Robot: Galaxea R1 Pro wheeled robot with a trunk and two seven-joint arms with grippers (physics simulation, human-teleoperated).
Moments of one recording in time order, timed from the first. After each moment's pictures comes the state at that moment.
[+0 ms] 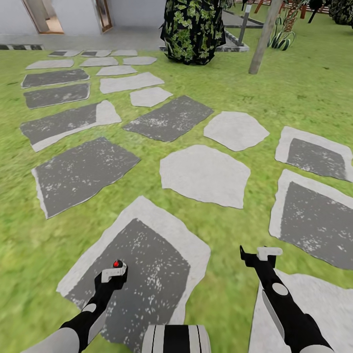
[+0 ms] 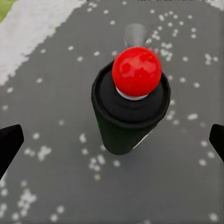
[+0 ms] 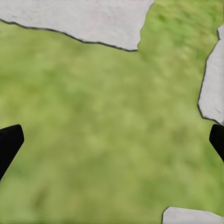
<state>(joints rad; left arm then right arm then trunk) -0.63 0.04 0.08 -0.19 0.01 -0.48 -0.02 -0.43 -0.11 -0.05 -0.89 0.01 -0.12 -0.05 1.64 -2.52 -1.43</state>
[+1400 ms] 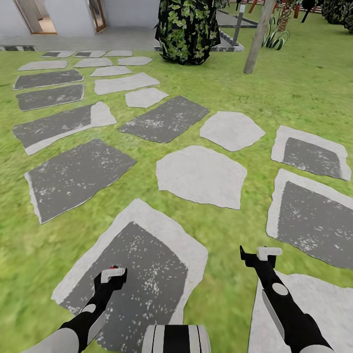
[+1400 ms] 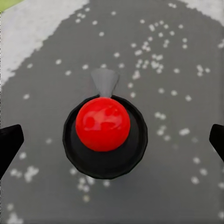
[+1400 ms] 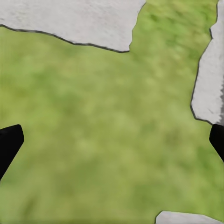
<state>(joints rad) -0.63 0.04 0.08 -0.18 0.01 -0.48 -0.02 -0.43 -0.11 -0.05 -0.89 0.01 -0.12 -0.05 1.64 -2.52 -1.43</state>
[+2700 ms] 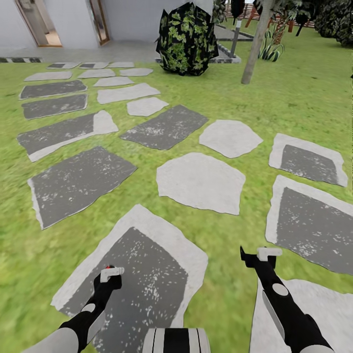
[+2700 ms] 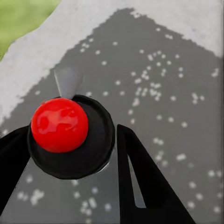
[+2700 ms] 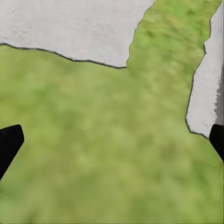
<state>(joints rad) -0.63 0.04 0.08 -0.19 0.01 -0.48 -0.02 -0.43 -0.11 -0.05 -0.89 0.01 -0.12 -0.05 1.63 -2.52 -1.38</state>
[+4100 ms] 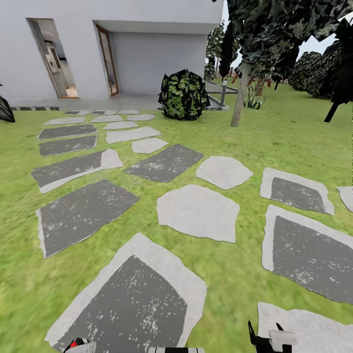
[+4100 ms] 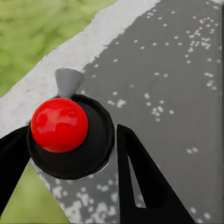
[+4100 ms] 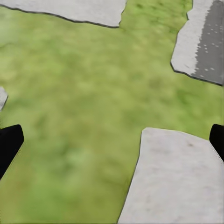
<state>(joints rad) -0.25 0.09 0.17 -0.20 0.01 -0.68 0.02 -0.38 -0.10 -0.04 -0.03 0.00 -0.88 -0.06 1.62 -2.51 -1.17</state>
